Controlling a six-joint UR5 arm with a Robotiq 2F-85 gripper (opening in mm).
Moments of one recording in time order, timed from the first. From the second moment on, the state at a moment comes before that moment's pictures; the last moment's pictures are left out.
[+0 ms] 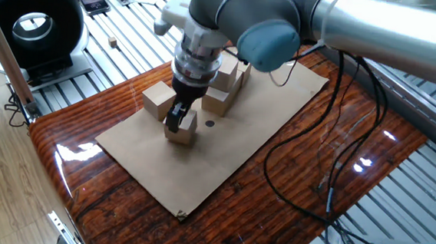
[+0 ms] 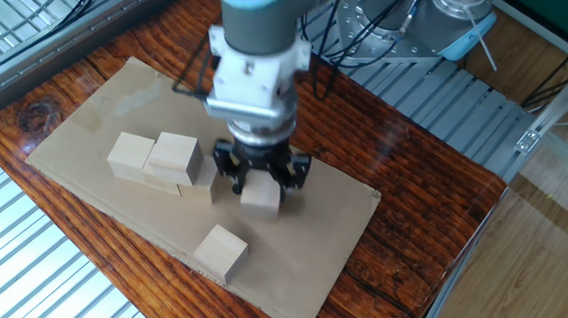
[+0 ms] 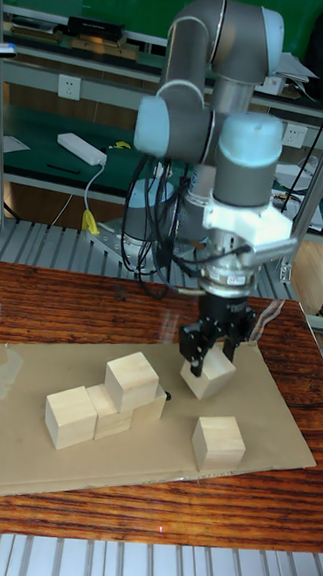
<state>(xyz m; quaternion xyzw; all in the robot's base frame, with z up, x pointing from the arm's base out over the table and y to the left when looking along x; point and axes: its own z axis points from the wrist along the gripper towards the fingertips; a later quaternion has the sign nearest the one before) 0.532 0.108 0.105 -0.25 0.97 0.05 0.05</state>
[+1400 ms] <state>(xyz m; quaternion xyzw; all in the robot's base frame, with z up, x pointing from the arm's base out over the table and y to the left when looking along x) 0.547 0.051 0.167 -0.18 0.98 0.02 0.09</state>
